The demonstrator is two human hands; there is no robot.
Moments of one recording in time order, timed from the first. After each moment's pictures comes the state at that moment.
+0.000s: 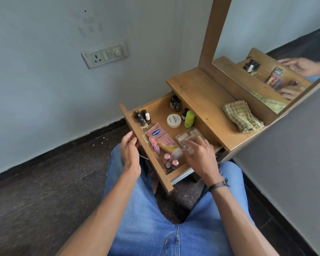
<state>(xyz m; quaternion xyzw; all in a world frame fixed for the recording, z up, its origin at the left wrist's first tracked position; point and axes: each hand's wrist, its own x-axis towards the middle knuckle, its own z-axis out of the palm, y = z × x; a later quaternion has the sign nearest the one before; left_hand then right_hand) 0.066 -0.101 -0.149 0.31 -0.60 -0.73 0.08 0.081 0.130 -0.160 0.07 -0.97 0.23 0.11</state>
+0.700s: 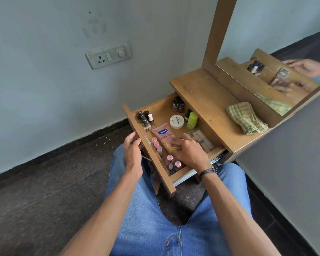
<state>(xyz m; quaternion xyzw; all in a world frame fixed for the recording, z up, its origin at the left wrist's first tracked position) 0.069 -0.101 -0.142 0.29 -0.61 -0.73 0.07 0.042 0.100 -0.160 0.14 -0.96 0.24 -0.06</state>
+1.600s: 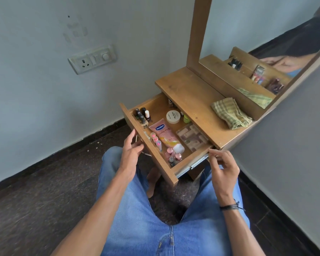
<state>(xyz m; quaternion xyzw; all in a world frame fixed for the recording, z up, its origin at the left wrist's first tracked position) 0.061 -0.100 -0.163 0.16 -0.66 -0.74 -0.07 0.143 0.174 -0.154 -0.12 -0.79 0.53 0.28</state>
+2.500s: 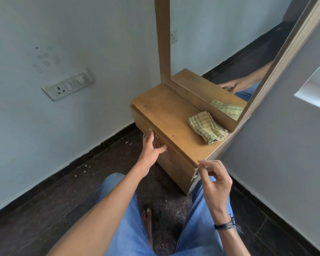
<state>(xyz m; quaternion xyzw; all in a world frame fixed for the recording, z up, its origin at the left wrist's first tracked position) -0.016 0.026 -0.134 0.05 -0.79 -0.58 -0.20 0.131 0.202 -0.130 -0.11 -0.76 0.56 0.32</state>
